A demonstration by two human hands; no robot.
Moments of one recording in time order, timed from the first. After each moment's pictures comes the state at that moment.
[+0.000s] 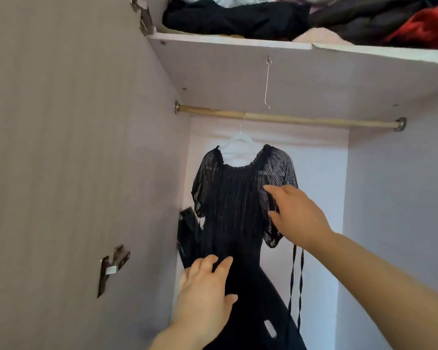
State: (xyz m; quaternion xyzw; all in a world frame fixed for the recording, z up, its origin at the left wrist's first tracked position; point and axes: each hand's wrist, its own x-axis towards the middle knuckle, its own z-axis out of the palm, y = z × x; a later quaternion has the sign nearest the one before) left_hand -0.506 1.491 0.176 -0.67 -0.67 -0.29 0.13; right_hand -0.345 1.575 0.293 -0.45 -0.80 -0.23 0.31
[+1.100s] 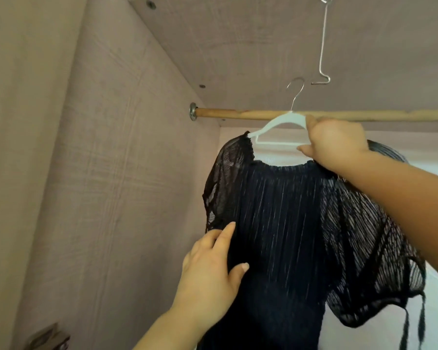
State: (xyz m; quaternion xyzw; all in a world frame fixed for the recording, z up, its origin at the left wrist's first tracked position) left_hand -0.562 1.683 0.248 -0.59 -0.64 -0.45 0.18; right_hand -0.400 1.810 0.470 -0.42 -0.68 -0.49 0.34
